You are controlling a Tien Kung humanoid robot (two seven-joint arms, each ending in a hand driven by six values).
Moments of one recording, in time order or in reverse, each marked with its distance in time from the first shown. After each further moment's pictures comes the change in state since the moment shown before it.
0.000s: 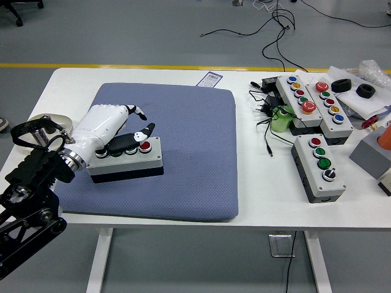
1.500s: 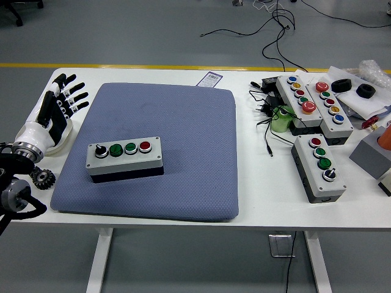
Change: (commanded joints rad) left arm 0.065 -0.033 -0.213 0.312 -1.347 -0.064 -0.383; right arm -0.005 0.000 -0.002 0.000 -0.003 0.002 -0.007
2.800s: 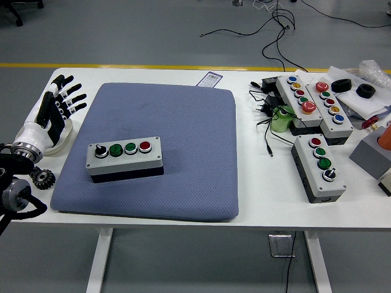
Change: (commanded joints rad) left arm -0.002 0.001 0.003 0.001 0.003 0.027 0.010; right arm 0.001 0.000 0.001 0.000 0.003 -0.001 0.002
